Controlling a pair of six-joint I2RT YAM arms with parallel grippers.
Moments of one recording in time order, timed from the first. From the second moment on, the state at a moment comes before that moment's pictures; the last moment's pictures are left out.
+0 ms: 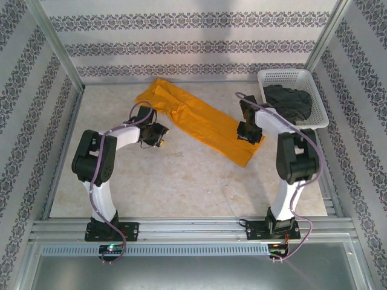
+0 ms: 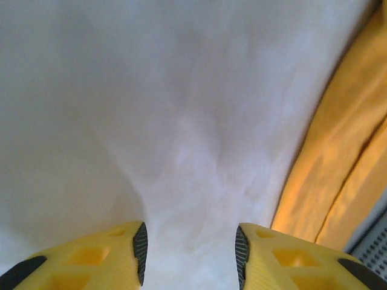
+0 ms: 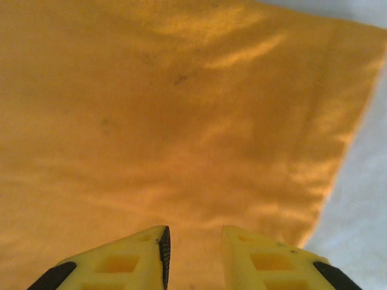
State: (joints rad) left arm -0.25 1.89 1.12 -0.22 0.29 -1.31; right arm 0.18 1.92 1.40 -0.91 0.03 0.62
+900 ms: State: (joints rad) left arm 0.03 1.74 0.98 -0.28 0.37 -1.13; right arm 0.87 1.97 1.33 -0.85 -0.35 0.96
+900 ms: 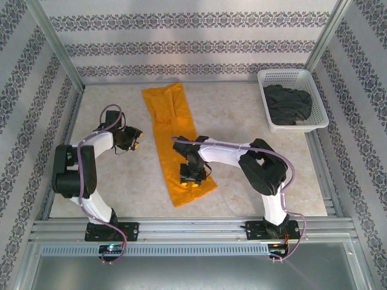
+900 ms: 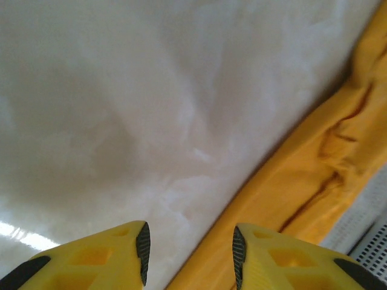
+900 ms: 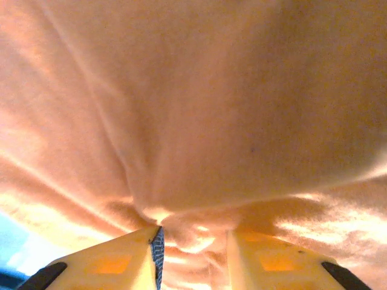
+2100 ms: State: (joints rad) left arm -0.09 2.56 2.04 -0.21 0.31 -1.06; right arm 0.54 1.69 1.16 -0.63 -0.31 0.94
